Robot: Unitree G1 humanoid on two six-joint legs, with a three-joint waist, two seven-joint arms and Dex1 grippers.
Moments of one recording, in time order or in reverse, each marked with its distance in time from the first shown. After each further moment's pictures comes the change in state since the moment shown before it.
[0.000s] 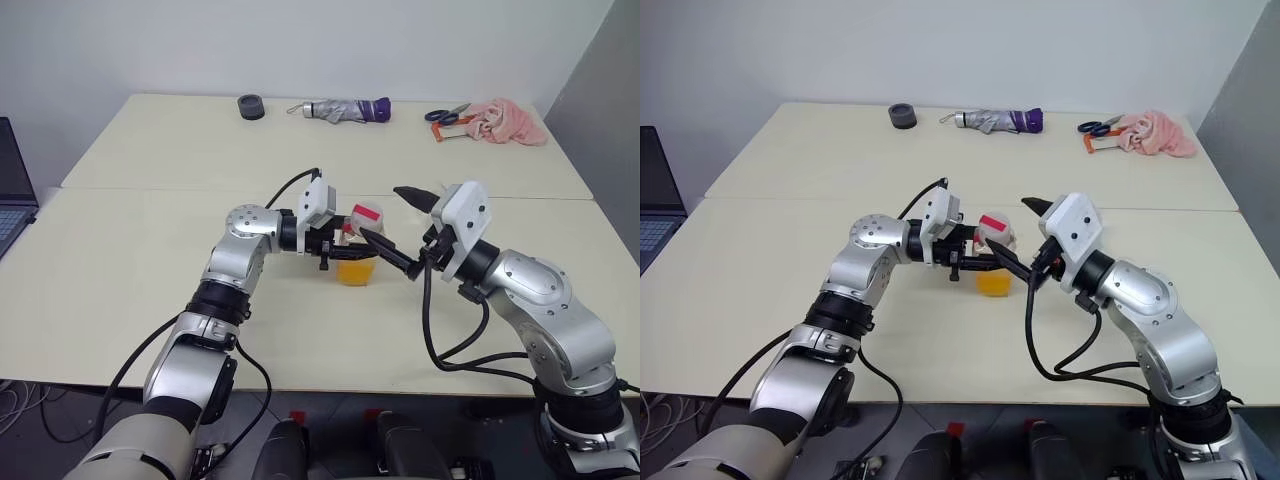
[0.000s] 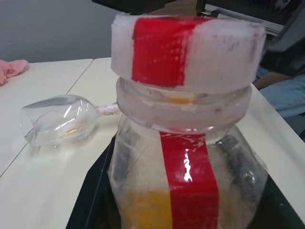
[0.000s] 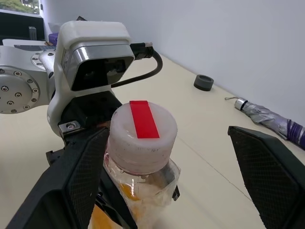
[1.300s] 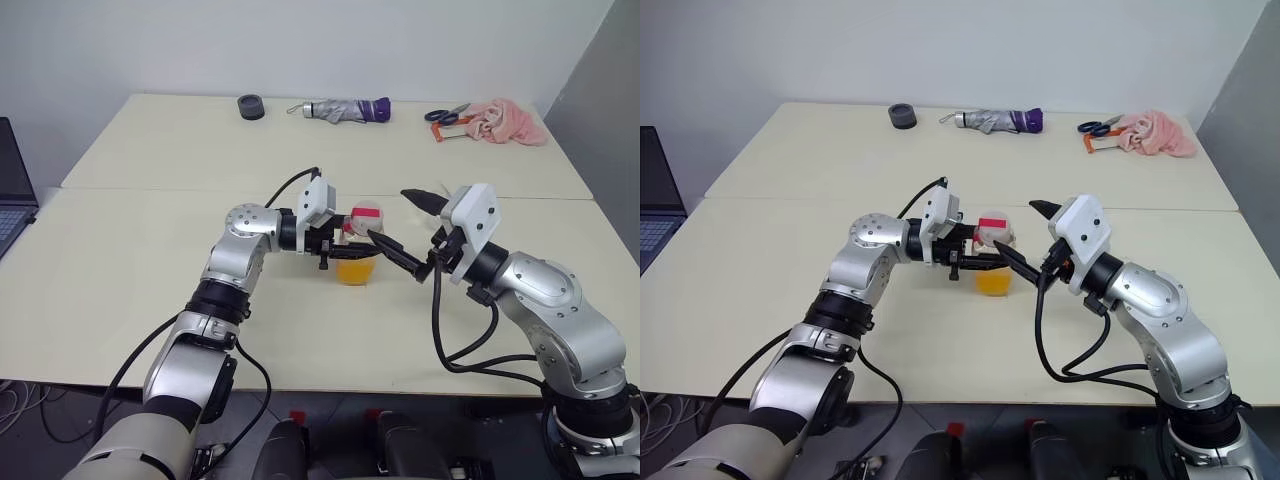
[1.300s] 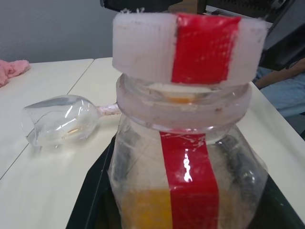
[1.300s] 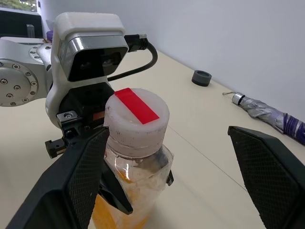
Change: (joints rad) left arm -0.004 0.001 0.001 0.005 0.001 -0.004 -0.001; right arm 0.025 -0.023 -0.031 -0.008 0.021 0.004 0.012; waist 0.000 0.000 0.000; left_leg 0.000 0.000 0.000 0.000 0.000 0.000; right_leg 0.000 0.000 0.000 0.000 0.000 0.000
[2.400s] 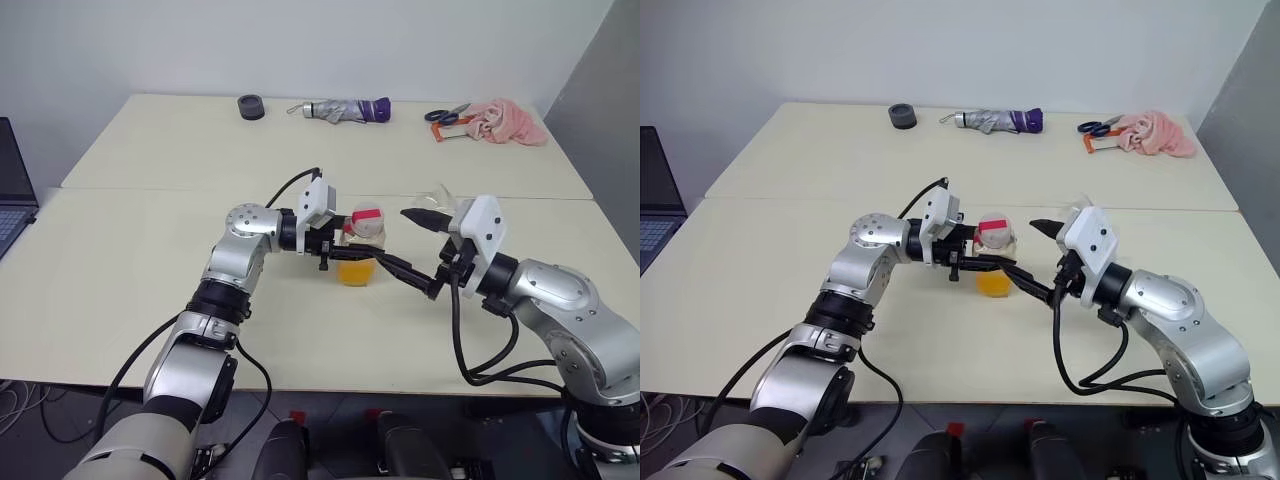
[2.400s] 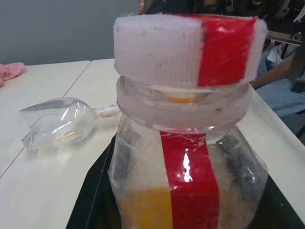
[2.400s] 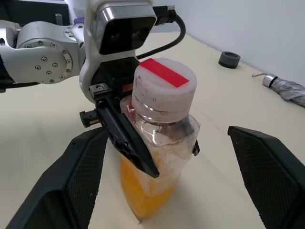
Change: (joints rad) left arm 0.000 -0.003 0.001 0.000 -0.003 -0.005 -0.008; right arm 0.045 -0.093 -0.039 -0.025 0.128 0.062 0.094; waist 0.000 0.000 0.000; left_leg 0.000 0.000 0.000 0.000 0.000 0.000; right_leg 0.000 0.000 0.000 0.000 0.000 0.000
